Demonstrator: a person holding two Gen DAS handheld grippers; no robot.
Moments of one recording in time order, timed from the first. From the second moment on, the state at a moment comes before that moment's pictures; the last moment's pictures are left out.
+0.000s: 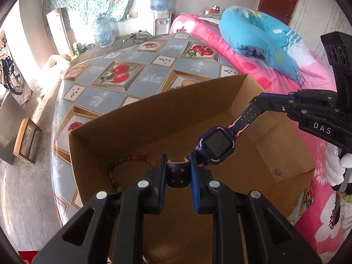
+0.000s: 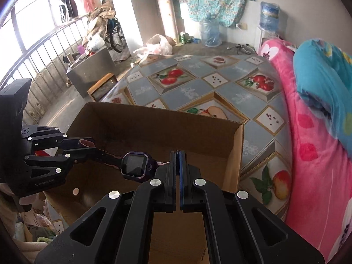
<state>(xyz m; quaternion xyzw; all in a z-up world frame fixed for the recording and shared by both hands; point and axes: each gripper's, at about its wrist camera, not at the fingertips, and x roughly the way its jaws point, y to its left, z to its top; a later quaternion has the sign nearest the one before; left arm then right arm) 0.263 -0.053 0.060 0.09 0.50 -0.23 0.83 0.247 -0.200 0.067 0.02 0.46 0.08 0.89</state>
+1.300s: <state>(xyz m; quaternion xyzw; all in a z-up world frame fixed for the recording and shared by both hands) 0.120 0.022 0.138 0.02 0.28 -0.22 0.93 0.091 -0.208 0.108 0.05 0.29 0.04 0.96</state>
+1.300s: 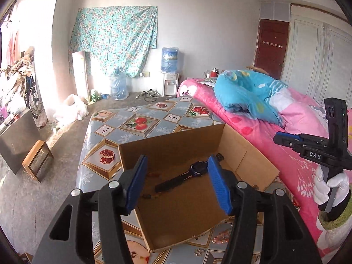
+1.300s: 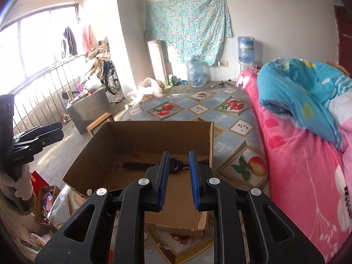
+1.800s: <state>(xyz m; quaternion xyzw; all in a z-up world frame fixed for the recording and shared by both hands) 0.043 0.020 0.018 0.04 0.39 -0.19 0.90 0.005 -0.158 -0.004 0.10 0.39 0.03 0.91</state>
